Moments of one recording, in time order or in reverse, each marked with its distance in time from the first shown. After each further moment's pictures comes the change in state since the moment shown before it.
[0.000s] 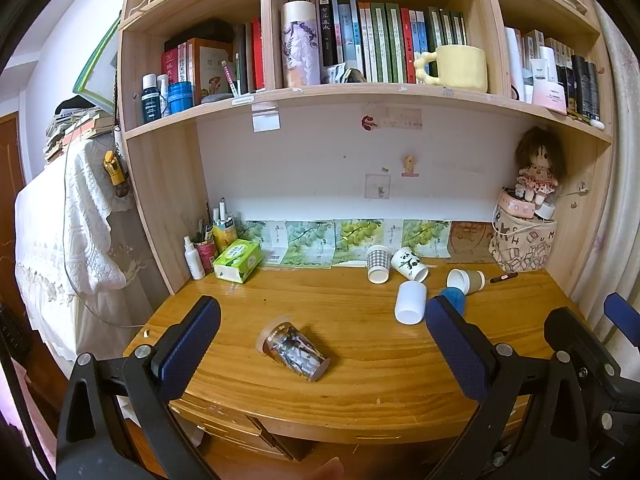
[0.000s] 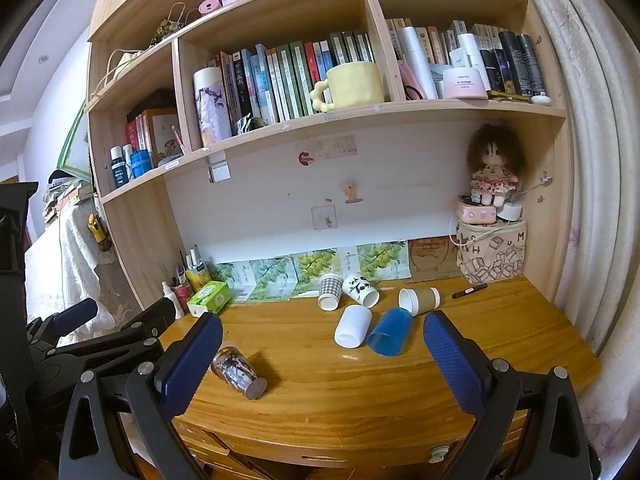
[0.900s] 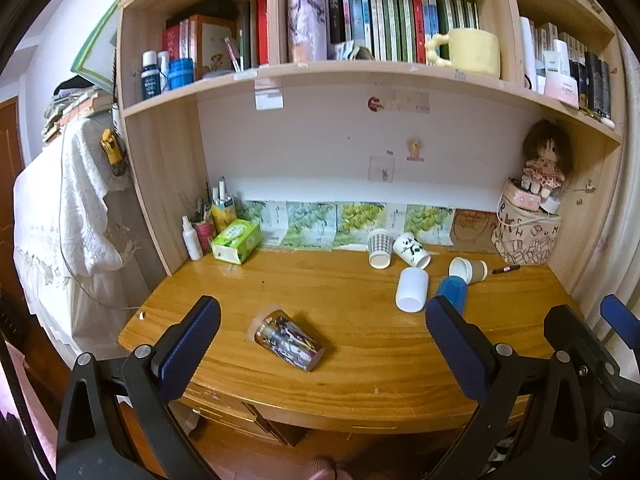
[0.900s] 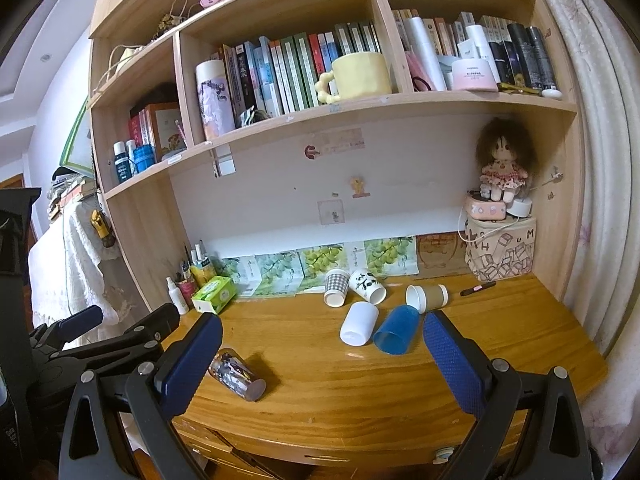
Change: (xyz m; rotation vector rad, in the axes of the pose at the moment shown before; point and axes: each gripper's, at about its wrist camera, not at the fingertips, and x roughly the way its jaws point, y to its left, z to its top) left arm 0.017 0.000 -0.001 -0.027 0.078 -0.001; right arm 0.016 -0.004 0.002 0.002 0.040 0.024
